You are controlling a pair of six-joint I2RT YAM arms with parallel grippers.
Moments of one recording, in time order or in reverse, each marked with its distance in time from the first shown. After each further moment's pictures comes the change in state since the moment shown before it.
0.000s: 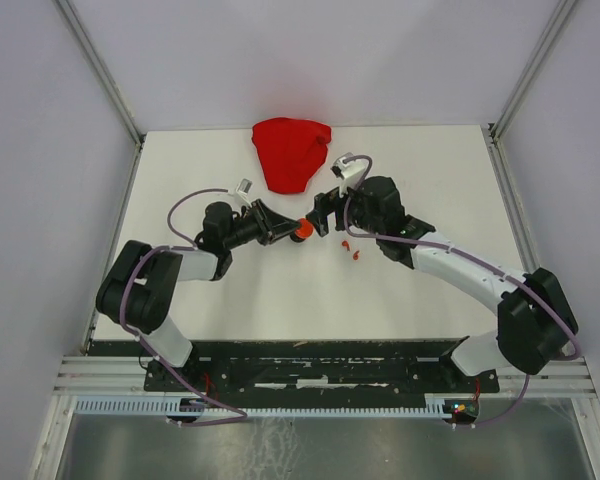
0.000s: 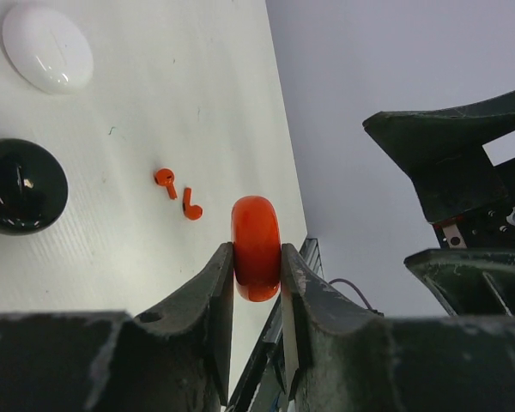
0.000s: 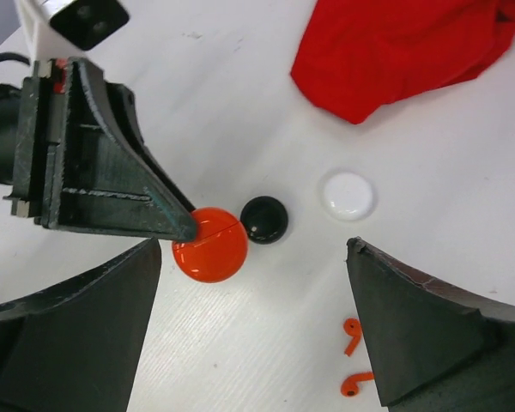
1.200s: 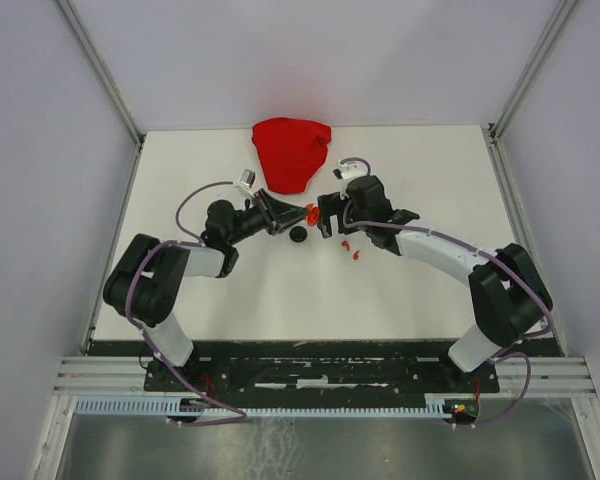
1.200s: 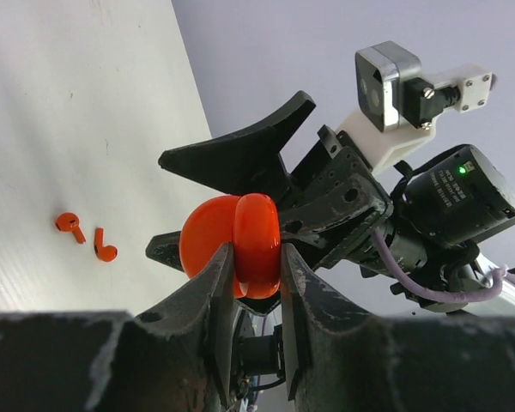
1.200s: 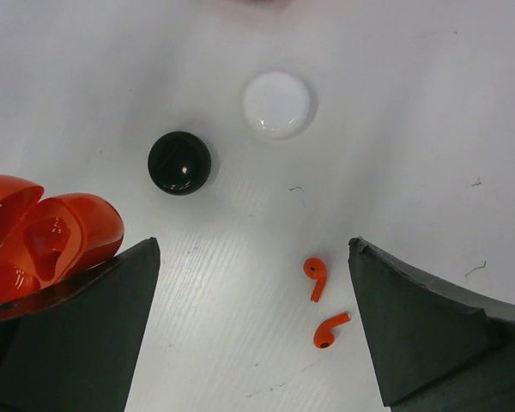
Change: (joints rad) left arm -0.042 0.060 0.048 0.249 -0.006 -0.206; right arm -0.041 0.160 0.087 -0.211 0.167 0.115
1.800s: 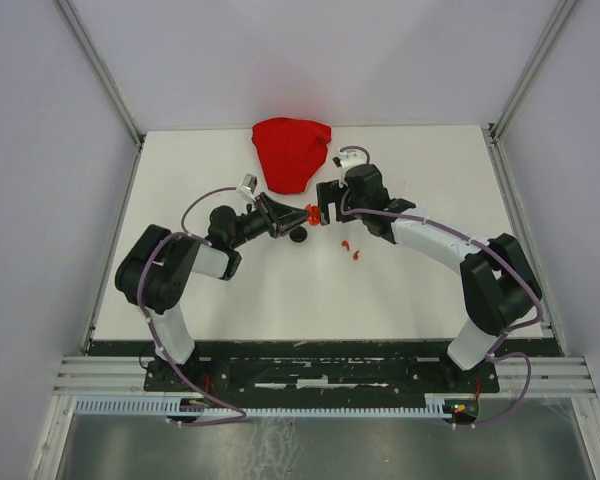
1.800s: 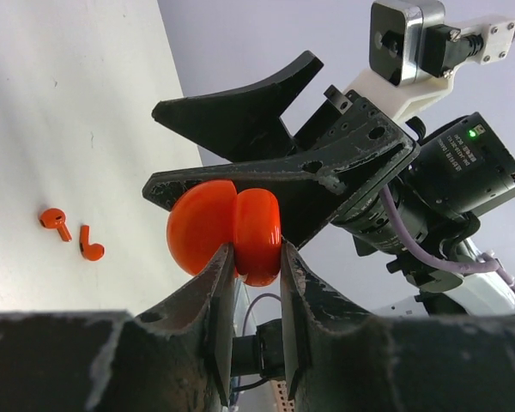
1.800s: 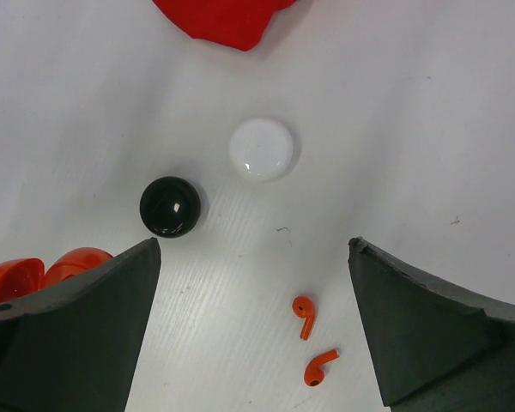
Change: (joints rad) left arm -0.005 0.089 -0.014 0.151 0.008 -0.102; right arm -0.027 0.077 0.101 -0.001 -0.004 -0.001
